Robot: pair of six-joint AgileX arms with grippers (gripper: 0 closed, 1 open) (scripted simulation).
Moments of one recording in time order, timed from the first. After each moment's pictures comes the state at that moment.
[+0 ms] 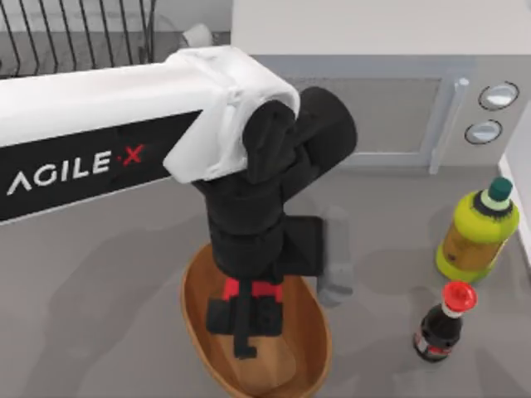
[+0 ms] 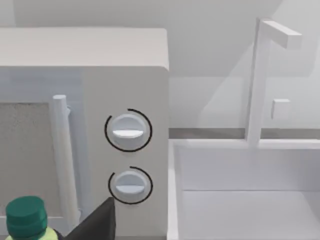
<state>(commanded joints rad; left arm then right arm) -0.86 1.84 1.41 -1.18 0.05 0.79 0.00 0.00 0.00 0.00 0.00 0.00</state>
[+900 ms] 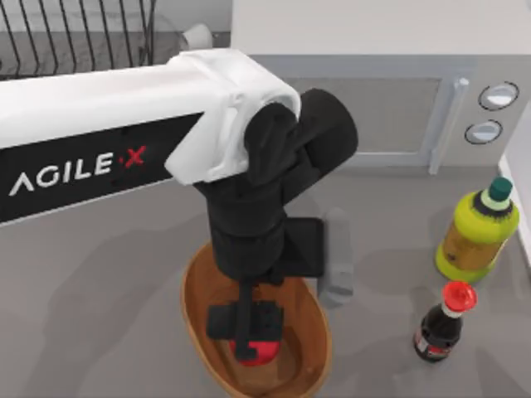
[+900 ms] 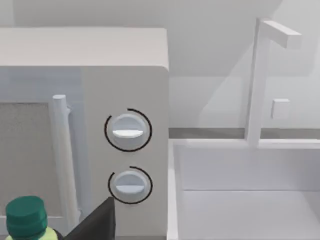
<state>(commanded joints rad) -0.86 1.84 1.41 -1.17 0.05 0.79 0.00 0.00 0.00 0.00 0.00 0.00</state>
